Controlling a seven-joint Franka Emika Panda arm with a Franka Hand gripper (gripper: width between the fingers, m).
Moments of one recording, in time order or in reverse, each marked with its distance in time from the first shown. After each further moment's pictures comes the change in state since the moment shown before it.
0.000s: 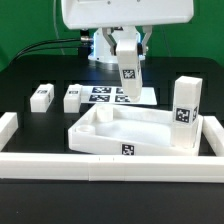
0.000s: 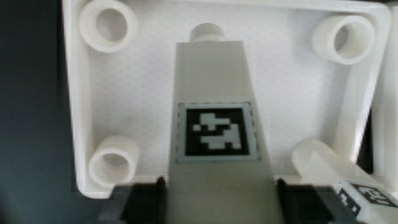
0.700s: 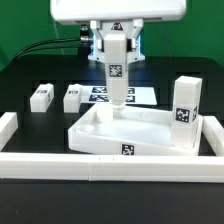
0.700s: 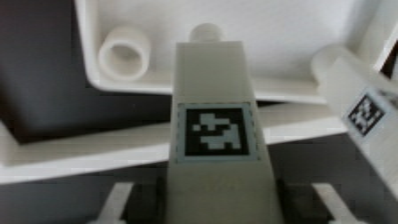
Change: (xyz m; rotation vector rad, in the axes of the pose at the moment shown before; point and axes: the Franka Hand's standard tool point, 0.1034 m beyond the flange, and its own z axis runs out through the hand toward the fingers) arm 0.037 0.018 -0.016 -0.025 0.301 -0.081
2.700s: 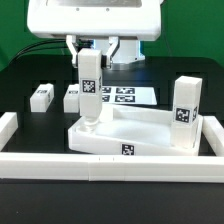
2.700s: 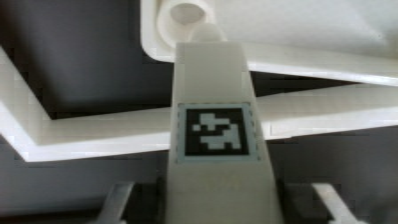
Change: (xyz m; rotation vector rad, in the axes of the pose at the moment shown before) arm 0.003 0.032 0.027 -0.049 0.083 -0.019
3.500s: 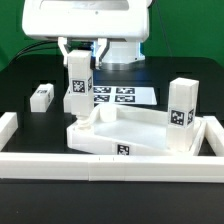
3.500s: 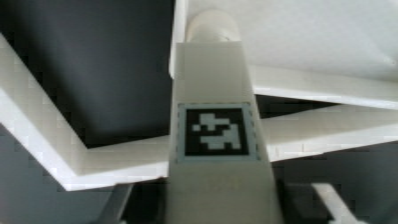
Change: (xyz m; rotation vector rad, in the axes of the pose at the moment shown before) arm -0.018 0.017 -0.001 -0.015 -0.010 0.077
